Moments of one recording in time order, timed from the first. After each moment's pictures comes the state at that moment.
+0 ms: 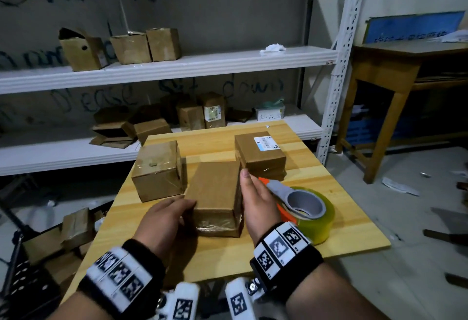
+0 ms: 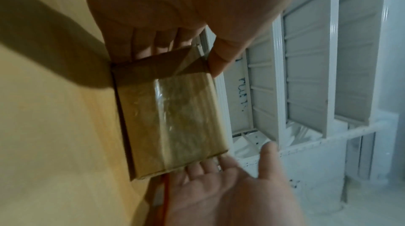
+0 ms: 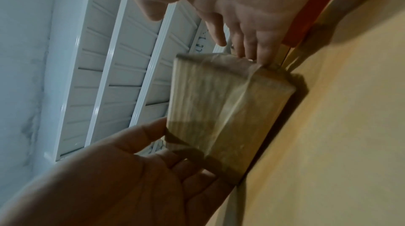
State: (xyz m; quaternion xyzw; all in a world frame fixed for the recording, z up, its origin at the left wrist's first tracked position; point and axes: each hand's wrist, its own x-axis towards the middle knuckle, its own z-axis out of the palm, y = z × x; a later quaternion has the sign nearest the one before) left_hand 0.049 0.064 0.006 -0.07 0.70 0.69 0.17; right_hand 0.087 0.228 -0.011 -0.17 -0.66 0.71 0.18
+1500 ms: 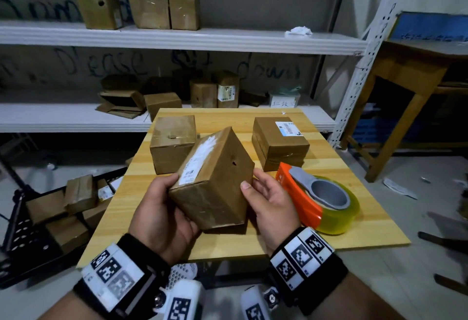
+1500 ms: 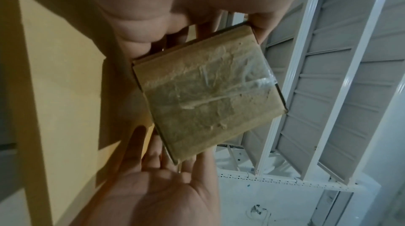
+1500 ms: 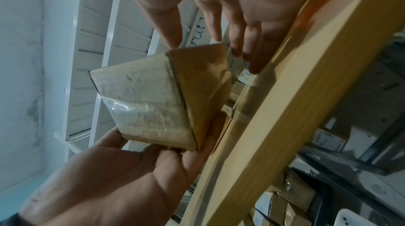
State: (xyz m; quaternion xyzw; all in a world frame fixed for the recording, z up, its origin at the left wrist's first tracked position) left_hand 0.058 0.029 -0.009 -0.07 0.40 0.89 0.22; right_hand 0.093 0.205 -0.039 -0.10 -0.61 0.77 0.16
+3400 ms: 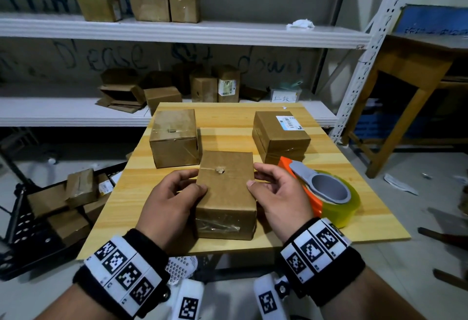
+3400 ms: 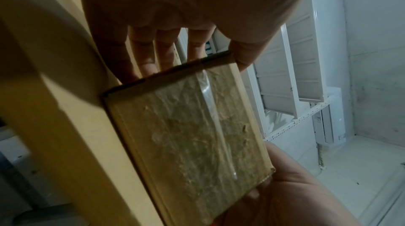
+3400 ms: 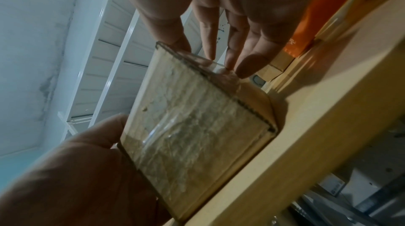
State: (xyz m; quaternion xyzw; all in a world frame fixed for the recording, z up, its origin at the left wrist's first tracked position) left_hand 0.053 0.026 -0.021 0.02 0.67 0.73 0.11; right_hand 0.105 0.224 -0.026 -0.12 -0.71 0.67 0.15
